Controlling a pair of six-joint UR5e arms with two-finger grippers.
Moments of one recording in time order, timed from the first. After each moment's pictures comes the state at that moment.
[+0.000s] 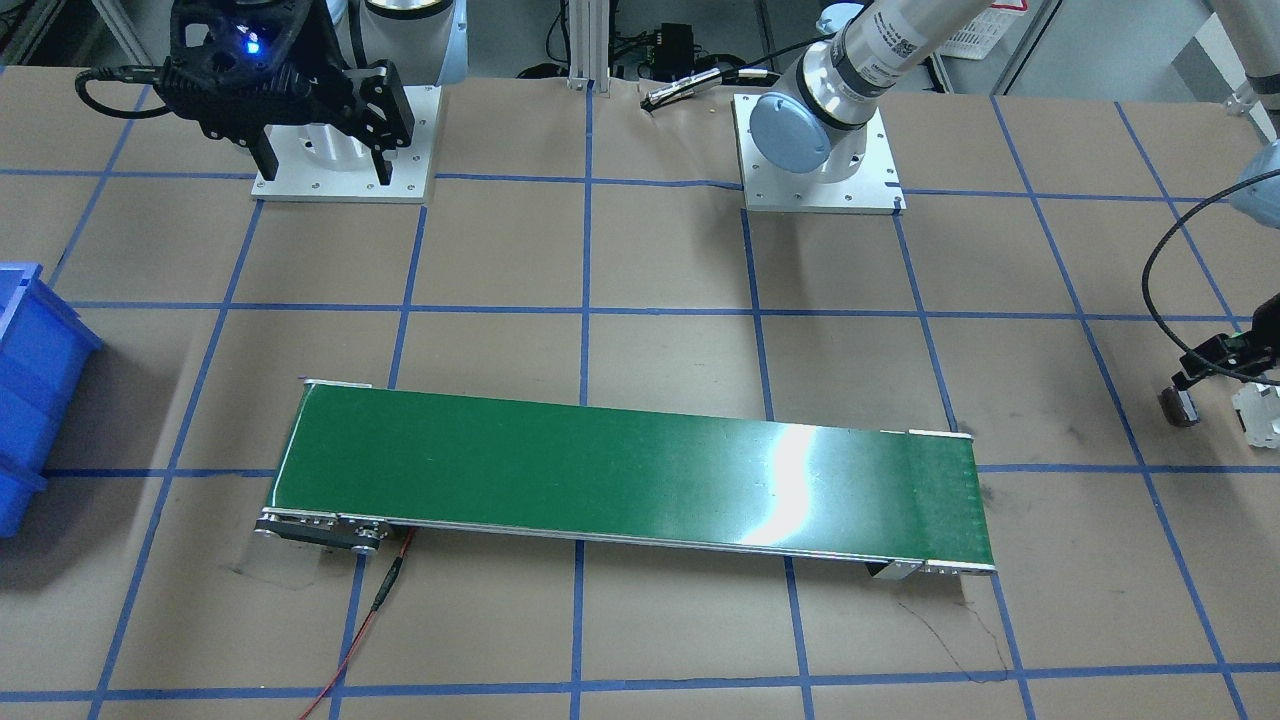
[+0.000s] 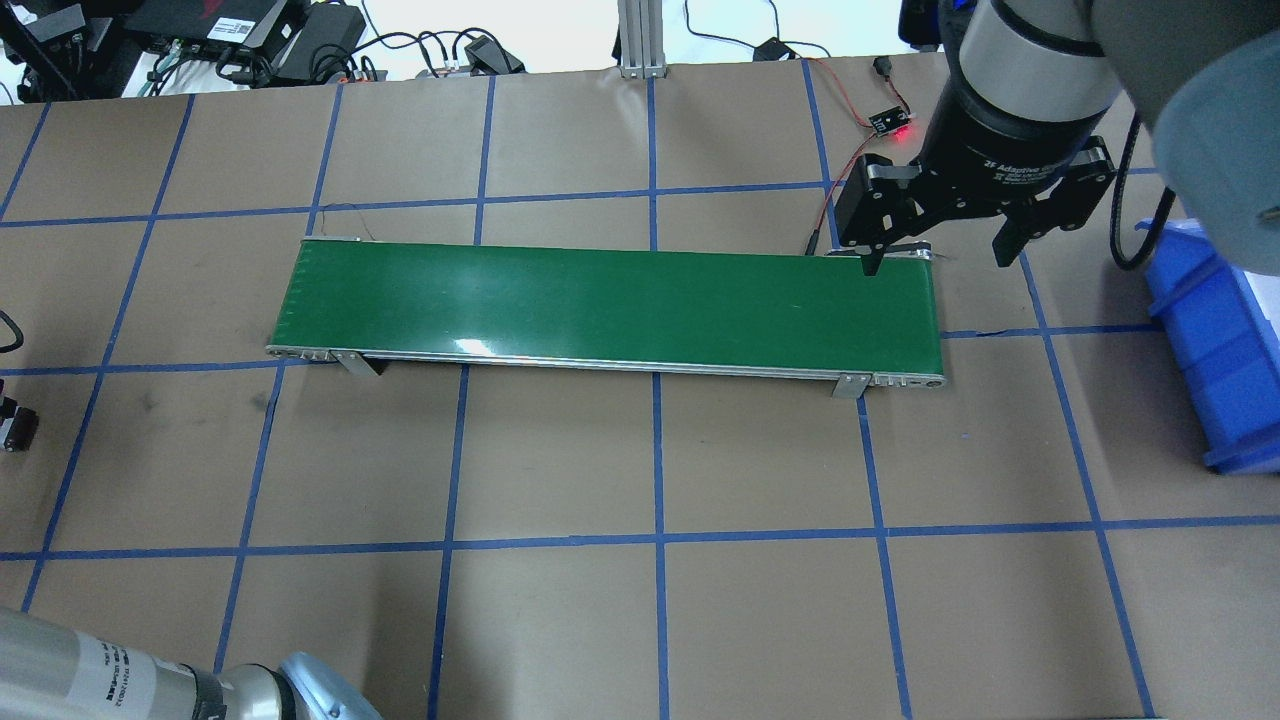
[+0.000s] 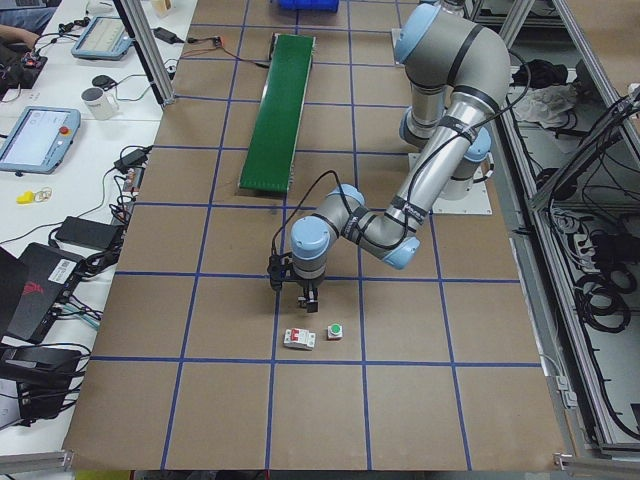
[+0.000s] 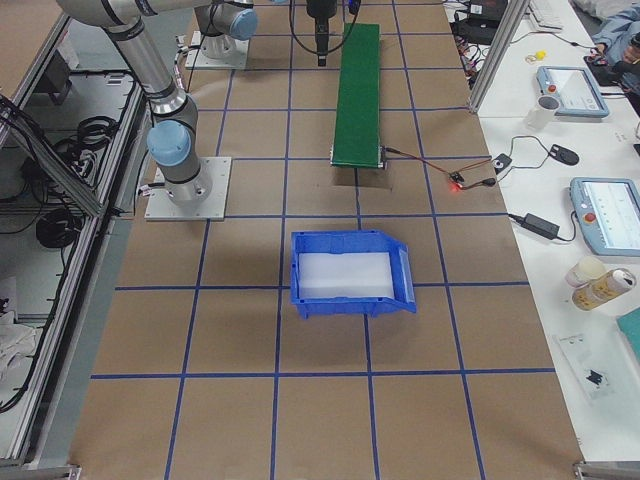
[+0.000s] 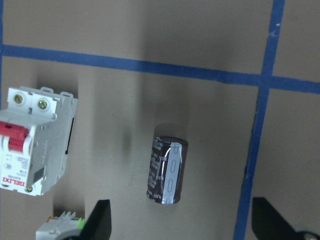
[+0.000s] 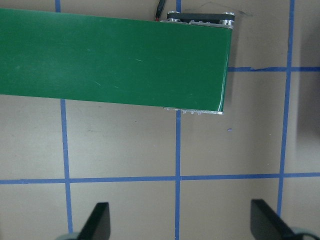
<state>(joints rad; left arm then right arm) -0.62 -2.01 -1.71 -0.98 1.57 0.82 1.67 -1.67 1.57 -1.48 -1.61 0.10</state>
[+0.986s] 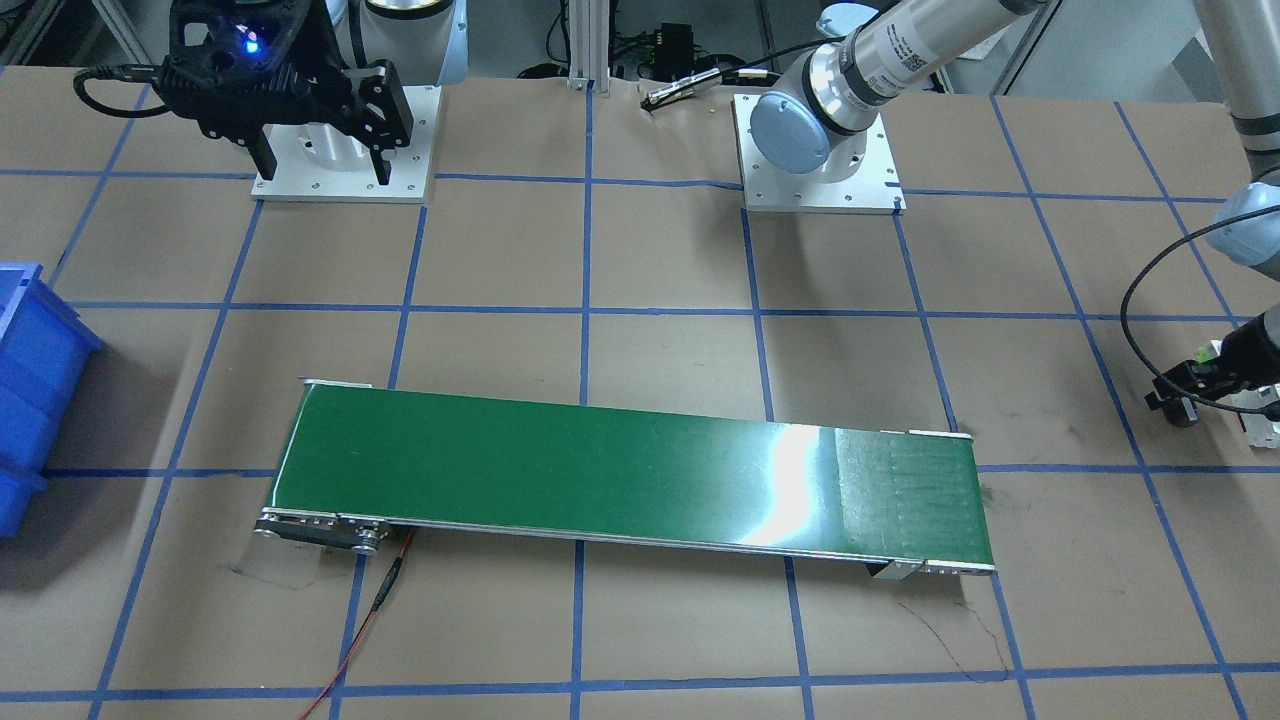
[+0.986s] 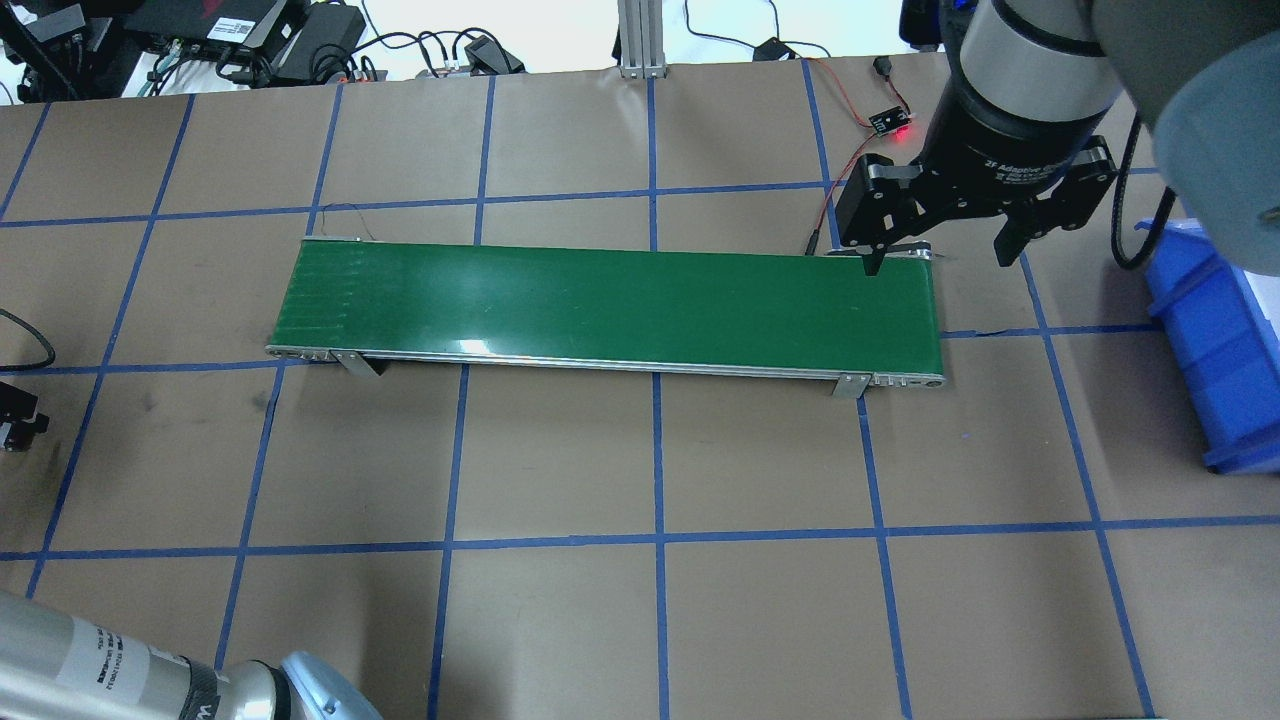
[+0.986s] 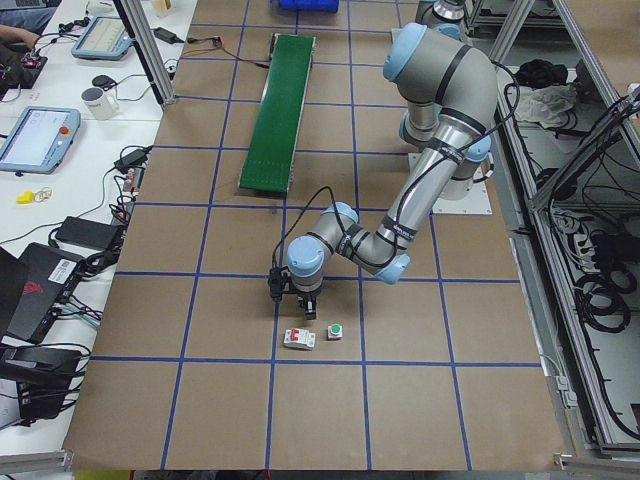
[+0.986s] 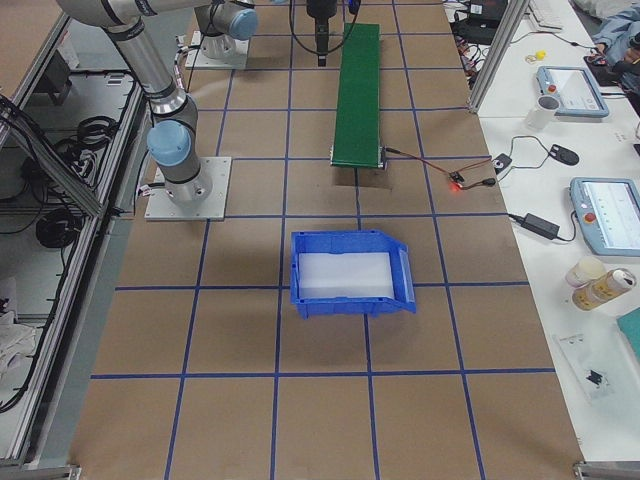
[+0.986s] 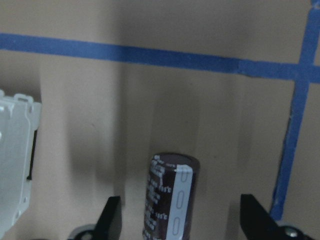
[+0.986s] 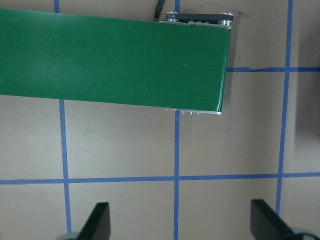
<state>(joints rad) -0.62 -2.11 -1.71 -0.93 1.57 0.84 1.67 -1.67 1.57 -1.48 -1.61 0.10</state>
